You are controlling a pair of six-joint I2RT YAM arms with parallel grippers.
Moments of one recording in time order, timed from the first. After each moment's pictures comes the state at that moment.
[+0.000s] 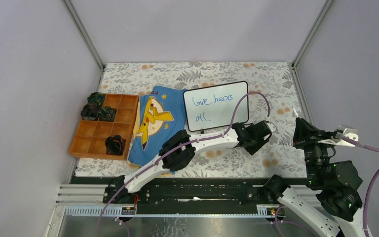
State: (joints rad) left arm -1.16 2.53 2.22 -0.65 -0.07 -0.21; right arm 0.75 0.16 0.87 -0.48 0.78 0.10
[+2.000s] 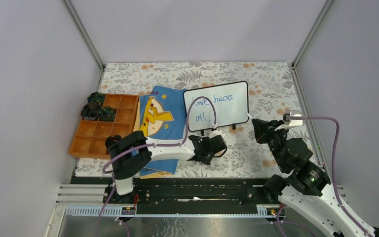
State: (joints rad) left arm -1.17 1.83 1.12 -0.46 -0.27 -0.54; right arm 0.75 0.36 0.65 -0.36 0.49 0.37
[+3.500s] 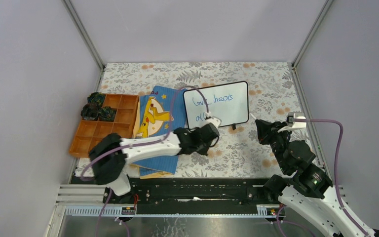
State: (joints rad) left arm -1.11 1.70 1.13 -0.47 -0.23 -0.49; right arm 0.75 0.32 0.65 -0.38 0.52 0.35
